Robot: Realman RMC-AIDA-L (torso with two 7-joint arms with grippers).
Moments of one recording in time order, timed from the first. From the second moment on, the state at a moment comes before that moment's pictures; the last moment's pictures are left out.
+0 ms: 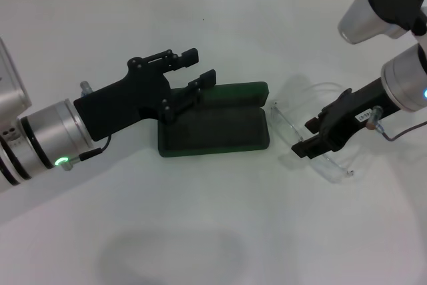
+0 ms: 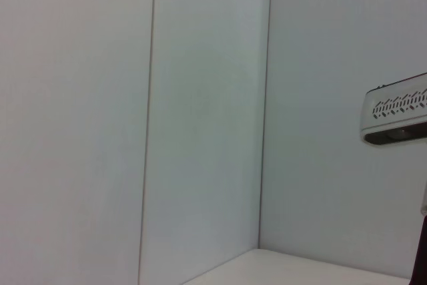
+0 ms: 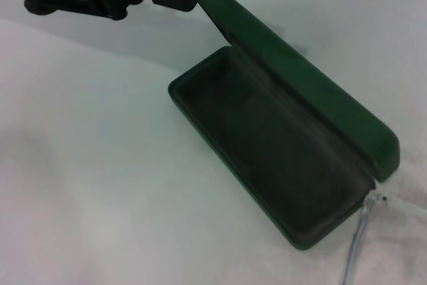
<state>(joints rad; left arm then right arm) -0.44 -2.09 1.15 0.42 1.22 1.41 -0.88 0.64 2.02 -1.45 -1.26 -2.31 -1.47 2.39</state>
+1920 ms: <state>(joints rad) -0.46 -2.09 1.15 0.38 1.22 1.38 -0.88 0.71 2.02 -1.61 -1.11 -2.37 -1.32 2.45</state>
